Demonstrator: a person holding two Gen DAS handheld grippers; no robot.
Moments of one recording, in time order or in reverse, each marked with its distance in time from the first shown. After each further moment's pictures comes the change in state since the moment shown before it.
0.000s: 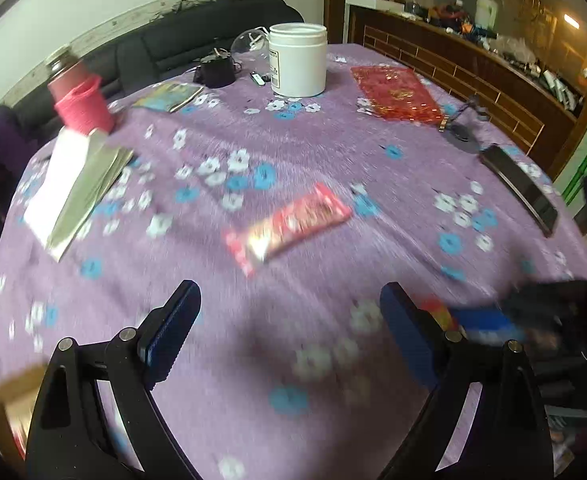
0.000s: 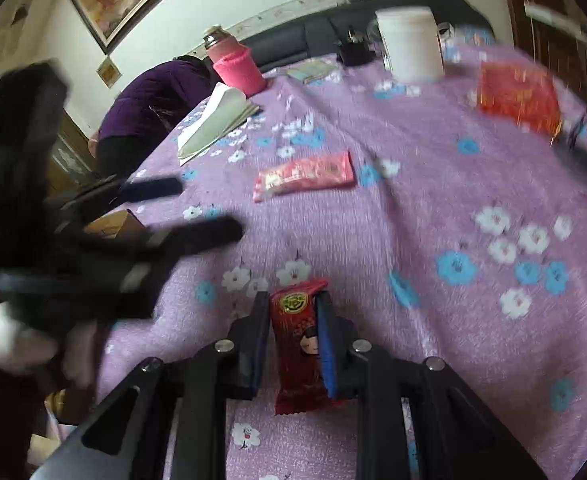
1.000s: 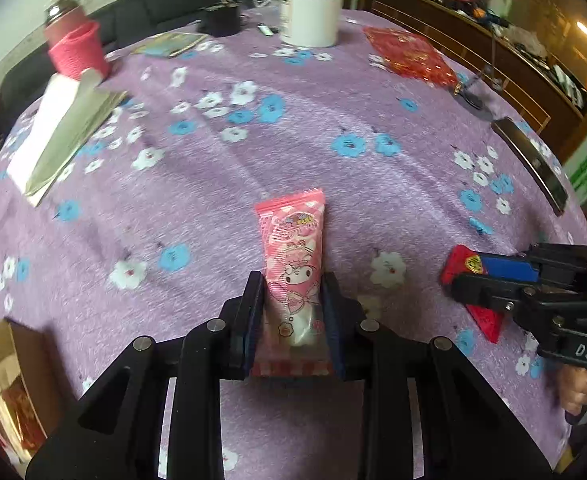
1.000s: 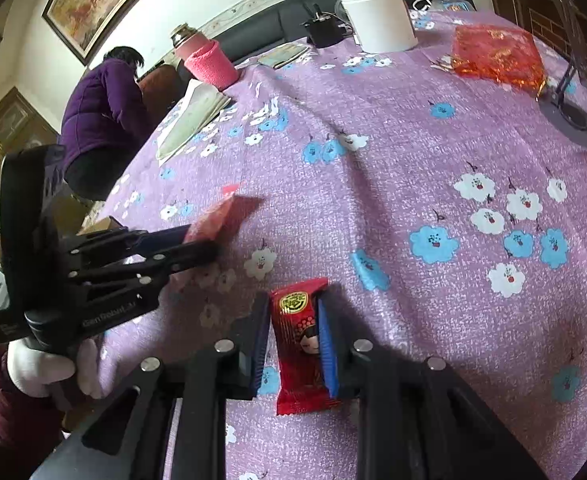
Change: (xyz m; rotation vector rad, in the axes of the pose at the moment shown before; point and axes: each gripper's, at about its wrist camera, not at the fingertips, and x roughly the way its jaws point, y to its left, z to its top) left arm 0.015 0.011 -0.040 -0.076 0.101 -0.033; right arm 0.002 -0.016 -0.001 0.060 0.036 -0.037
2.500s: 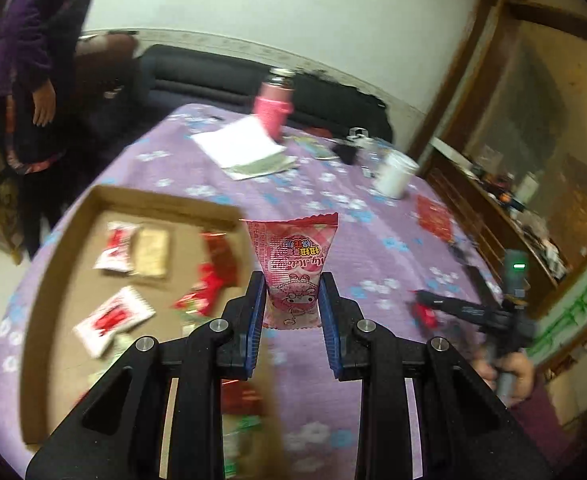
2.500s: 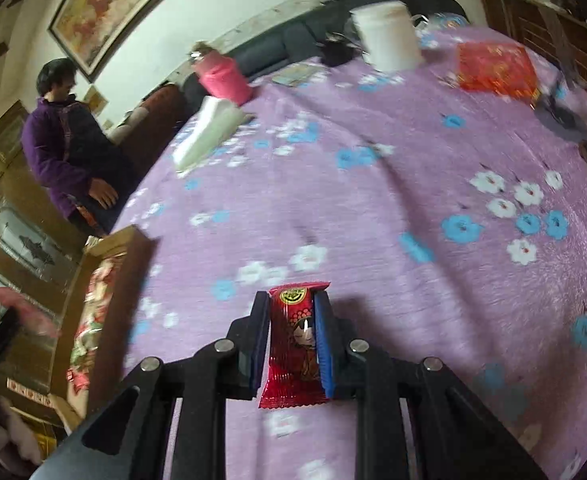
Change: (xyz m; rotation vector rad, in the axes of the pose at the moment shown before) left arm -0.219 0.089 -0.175 -0.500 -0.441 0.020; right arm -0.017 0.042 -0.018 0.013 -0.091 0.015
